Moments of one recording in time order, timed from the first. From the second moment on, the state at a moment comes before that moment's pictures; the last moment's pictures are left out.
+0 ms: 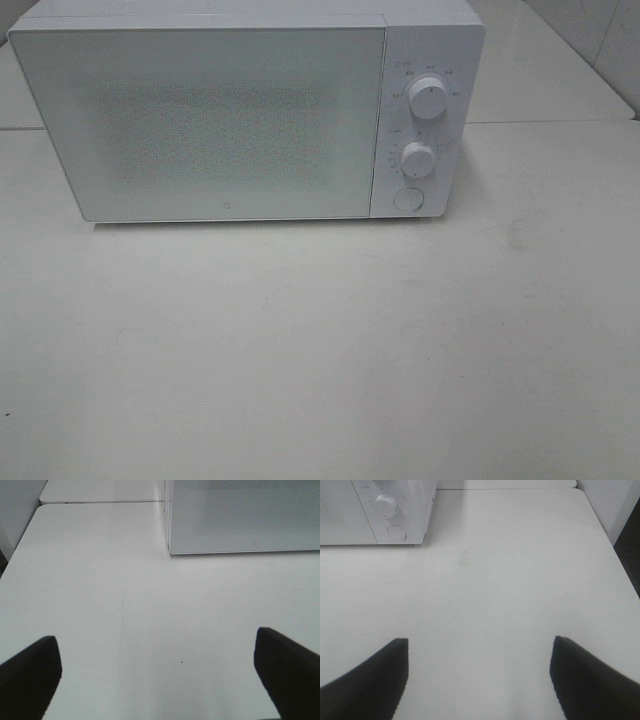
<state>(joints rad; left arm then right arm) 0.04 0.00 -0.50 -0.10 1.04 0.09 0.07 0.00 -0.51 -0.07 1.04 0.08</state>
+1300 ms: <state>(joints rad) 0.04 0.00 -0.50 -0.10 1.04 0.09 0.07 0.25 -0.54 -0.07 0.81 0.08</state>
